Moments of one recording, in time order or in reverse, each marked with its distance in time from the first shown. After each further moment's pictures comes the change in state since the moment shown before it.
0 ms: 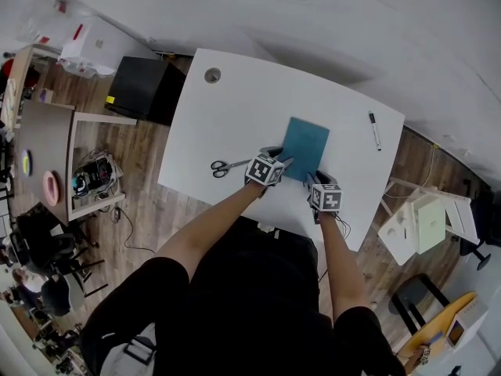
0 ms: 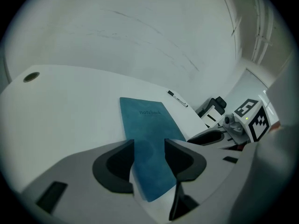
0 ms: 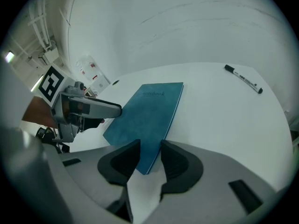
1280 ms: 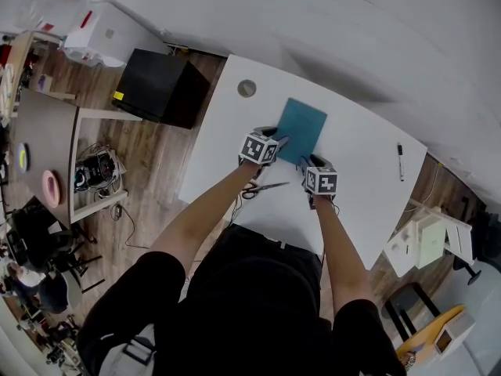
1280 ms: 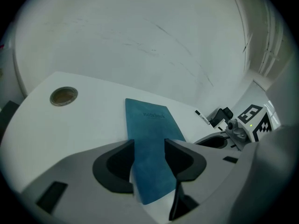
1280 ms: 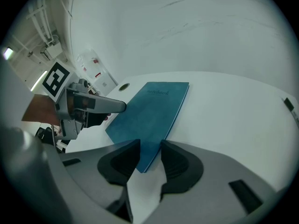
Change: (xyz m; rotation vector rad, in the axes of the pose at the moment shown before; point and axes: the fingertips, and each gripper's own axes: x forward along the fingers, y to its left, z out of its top) left arm -0.071 0.185 0.077 -0.073 -0.060 0.036; right arm 0.118 0.112 0.129 -0.066 0.025 0.034
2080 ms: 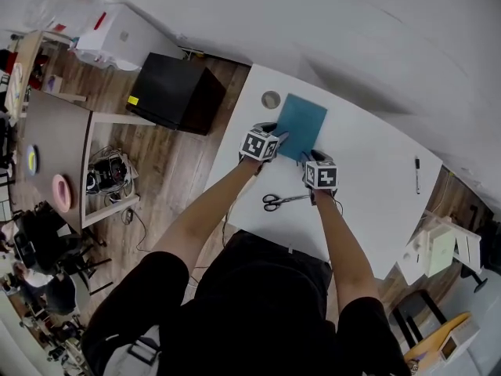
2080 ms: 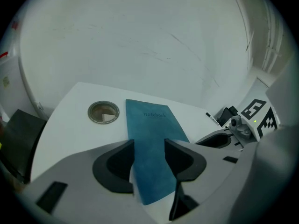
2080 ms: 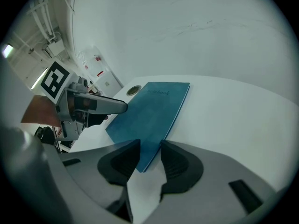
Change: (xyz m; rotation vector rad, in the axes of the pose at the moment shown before) left arm -0.038 0.092 0.016 0.015 -0.014 0.069; right arm 0.056 0.065 0.054 -0.036 0.000 0.020
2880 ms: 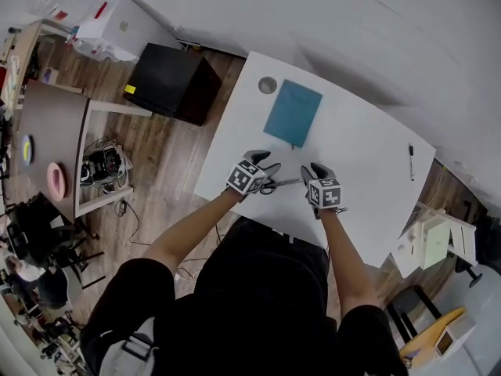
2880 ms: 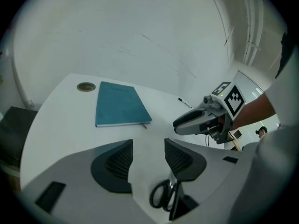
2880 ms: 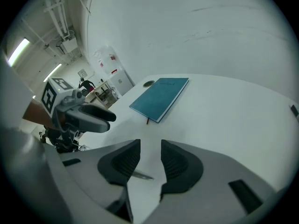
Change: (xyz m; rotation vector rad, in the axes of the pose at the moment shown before) left arm -0.072 -0.101 -0.108 0.121 0.028 -0.136; right arm -0.072 0.018 -0.077 -0.084 -0.017 0.075
